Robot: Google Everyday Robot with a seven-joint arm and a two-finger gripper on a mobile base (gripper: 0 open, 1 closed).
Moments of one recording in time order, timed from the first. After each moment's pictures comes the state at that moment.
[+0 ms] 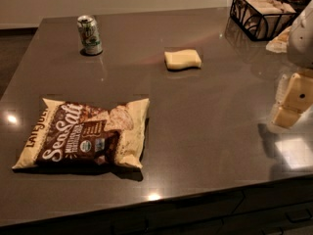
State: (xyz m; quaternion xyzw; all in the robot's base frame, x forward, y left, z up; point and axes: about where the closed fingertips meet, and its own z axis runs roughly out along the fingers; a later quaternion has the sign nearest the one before) arm 0.438 -0.217 0.976 -0.60 0.78 -0.03 0.16
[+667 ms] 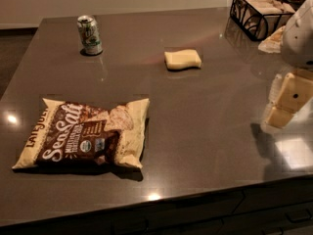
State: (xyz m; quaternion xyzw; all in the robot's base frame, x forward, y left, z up) arm 0.439 -0.202 0.976 -0.61 0.77 -0.02 0.17
